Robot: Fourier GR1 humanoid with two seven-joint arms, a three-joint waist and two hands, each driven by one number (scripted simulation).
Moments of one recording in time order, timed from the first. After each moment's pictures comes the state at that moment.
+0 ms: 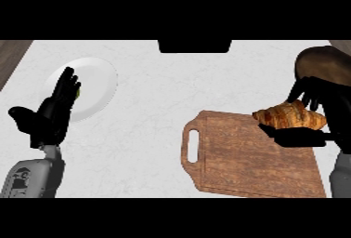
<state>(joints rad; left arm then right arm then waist) -0.22 0.18 0.11 -1.49 0.00 0.06 0.09 -0.26 -0.27 -0.06 -1.89 0.82 0.25 0.31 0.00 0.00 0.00</state>
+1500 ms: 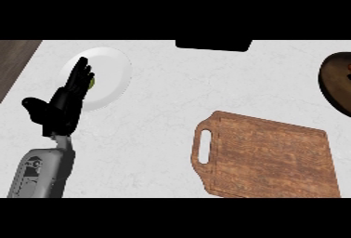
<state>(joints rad) -0.30 0.16 0.07 -1.46 -0.01 0.03 0.08 -0.72 -0.70 -0.55 -0.48 0.76 -0.24 -0.37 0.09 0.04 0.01</state>
